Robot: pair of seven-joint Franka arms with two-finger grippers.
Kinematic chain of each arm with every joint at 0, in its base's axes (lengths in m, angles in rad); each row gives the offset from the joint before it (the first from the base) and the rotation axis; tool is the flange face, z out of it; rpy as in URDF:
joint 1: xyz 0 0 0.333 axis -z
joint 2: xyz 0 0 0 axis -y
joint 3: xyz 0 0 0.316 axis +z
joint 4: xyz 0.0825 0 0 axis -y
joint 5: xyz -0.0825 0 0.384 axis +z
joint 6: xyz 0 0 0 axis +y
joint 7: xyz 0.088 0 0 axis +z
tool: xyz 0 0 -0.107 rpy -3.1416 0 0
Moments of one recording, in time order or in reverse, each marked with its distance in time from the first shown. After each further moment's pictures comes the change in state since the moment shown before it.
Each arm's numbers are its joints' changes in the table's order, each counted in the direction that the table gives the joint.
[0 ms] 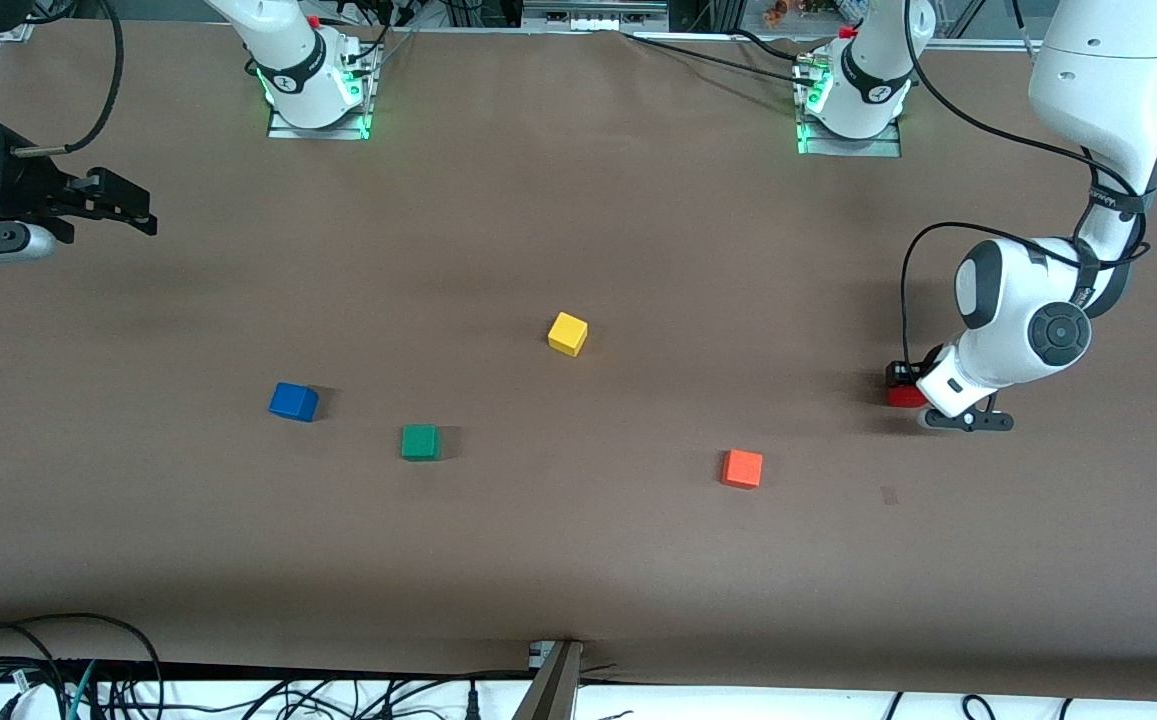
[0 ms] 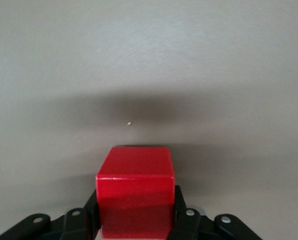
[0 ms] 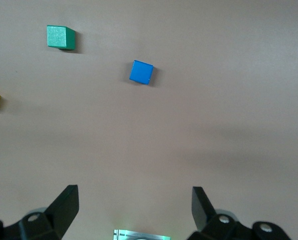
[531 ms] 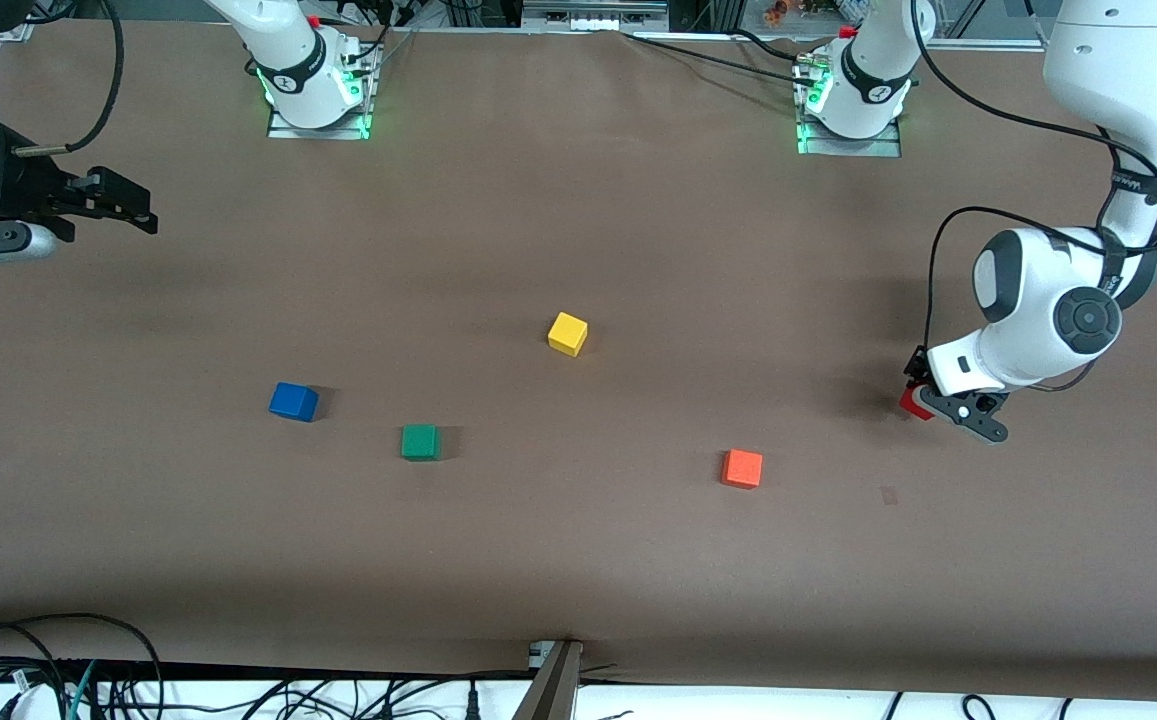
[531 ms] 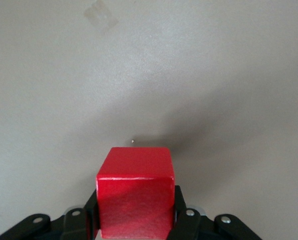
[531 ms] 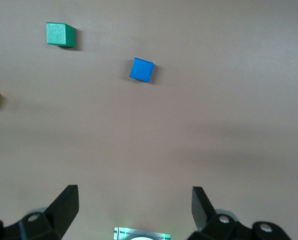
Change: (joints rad) left arm -0.007 0.063 0.009 0.010 0.011 -0.008 -0.448; right arm 0.000 0.000 0.000 0.000 0.000 0.009 0.000
